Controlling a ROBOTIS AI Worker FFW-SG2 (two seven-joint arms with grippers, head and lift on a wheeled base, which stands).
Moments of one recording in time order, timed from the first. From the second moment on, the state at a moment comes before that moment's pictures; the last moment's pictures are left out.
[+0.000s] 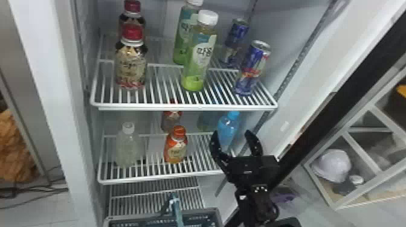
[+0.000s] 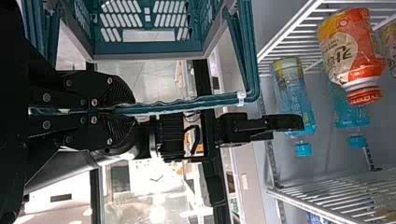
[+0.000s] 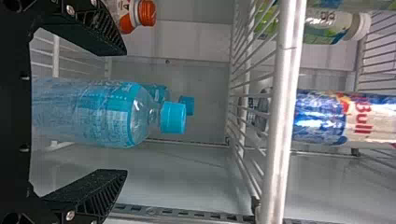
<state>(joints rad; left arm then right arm) 0.52 0.16 -0.17 -2.08 1.25 1.05 -0.17 0.26 -0.17 -0.02 -1.59 -0.08 -0.31 -0.06</state>
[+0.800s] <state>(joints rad) 0.52 0.16 -0.17 -2.08 1.25 1.05 -0.17 0.18 -0.17 -0.02 -1.51 -0.10 -0.31 -0.07</state>
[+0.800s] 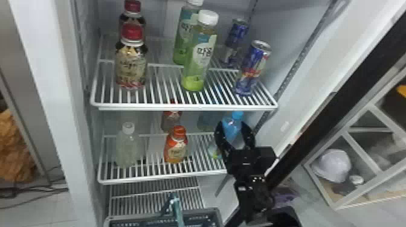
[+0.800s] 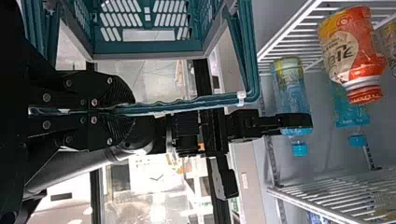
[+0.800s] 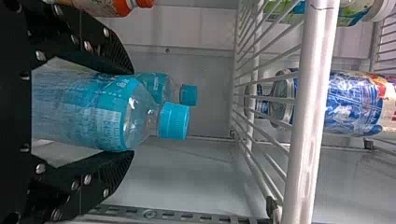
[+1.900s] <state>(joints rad) 0.52 0.16 -0.17 -2.08 1.25 1.04 -0.17 0.54 -0.18 -0.02 -1.98 -0.20 -0.25 -0.04</state>
